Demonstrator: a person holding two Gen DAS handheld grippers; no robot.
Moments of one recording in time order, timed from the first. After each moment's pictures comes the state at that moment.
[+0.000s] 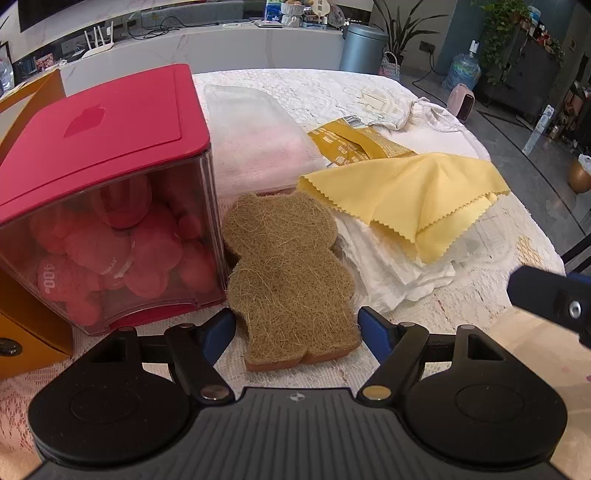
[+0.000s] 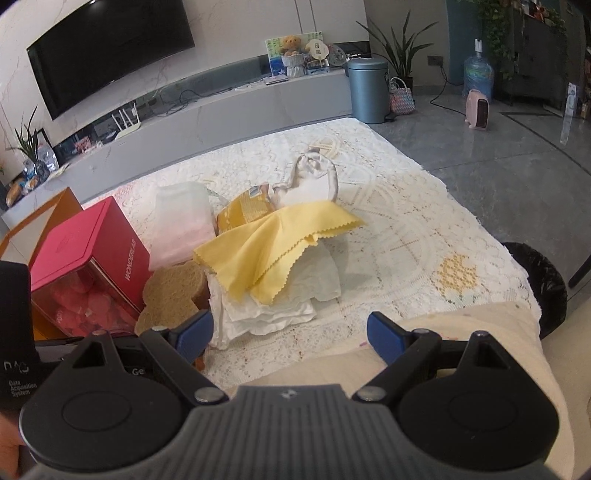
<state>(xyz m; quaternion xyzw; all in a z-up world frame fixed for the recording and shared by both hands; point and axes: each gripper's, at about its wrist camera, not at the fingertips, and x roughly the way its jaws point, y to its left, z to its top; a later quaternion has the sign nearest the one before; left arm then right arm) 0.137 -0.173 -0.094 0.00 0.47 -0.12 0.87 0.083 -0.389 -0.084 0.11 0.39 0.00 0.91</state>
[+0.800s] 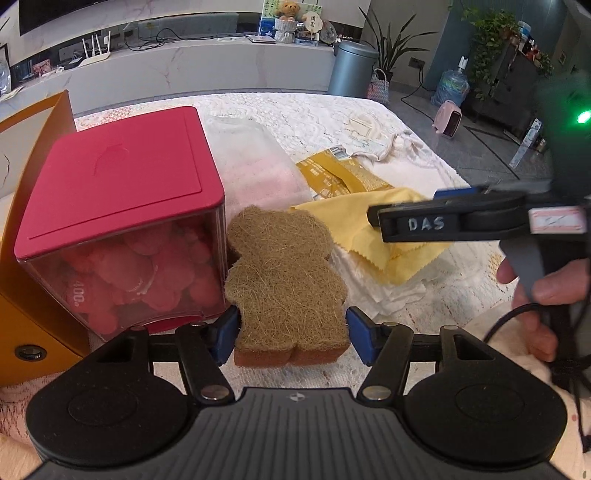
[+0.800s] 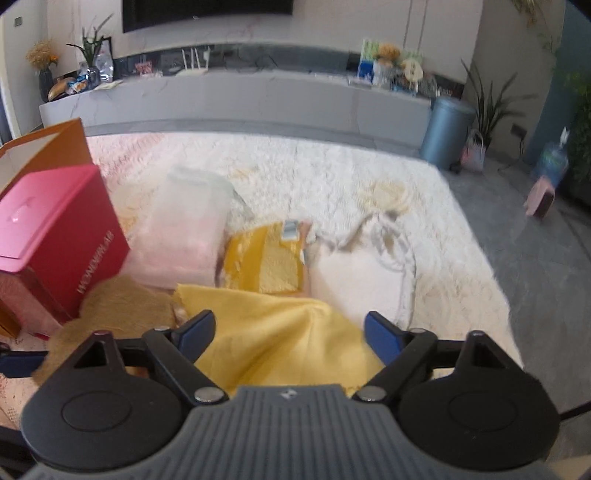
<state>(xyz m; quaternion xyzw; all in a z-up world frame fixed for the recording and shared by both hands) 0.128 -0.167 -0.061 -0.02 0.45 -0.13 0.88 0.204 -0.372 -0.110 -0.06 0.42 0.09 0.90</state>
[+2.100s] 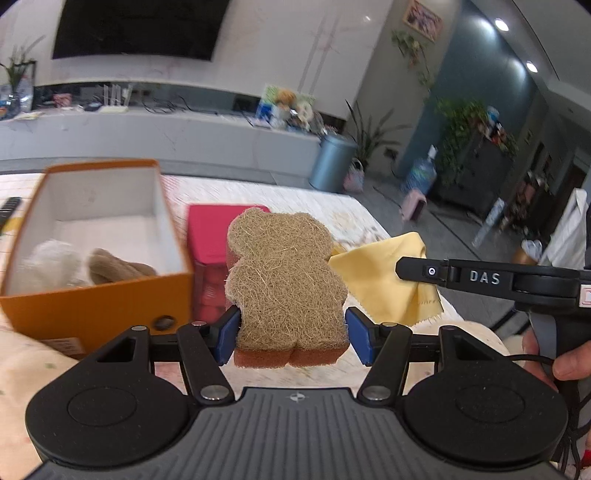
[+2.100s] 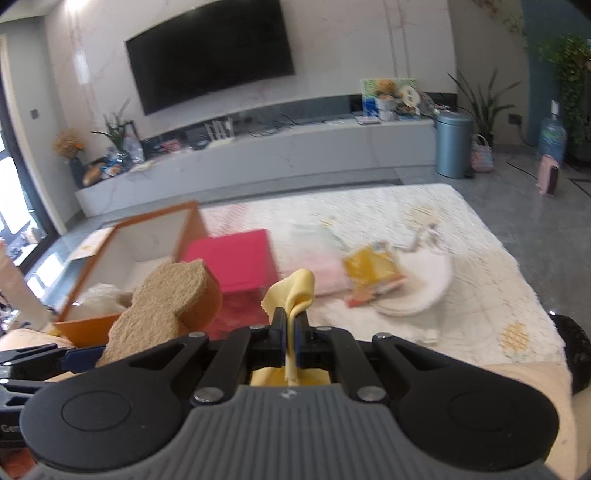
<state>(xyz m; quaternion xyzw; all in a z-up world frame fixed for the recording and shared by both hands) 0.019 -0.062 0.029 -0.09 0.32 -0.15 0.93 0.022 -0.300 0.022 0.07 0.33 0.14 0.93</state>
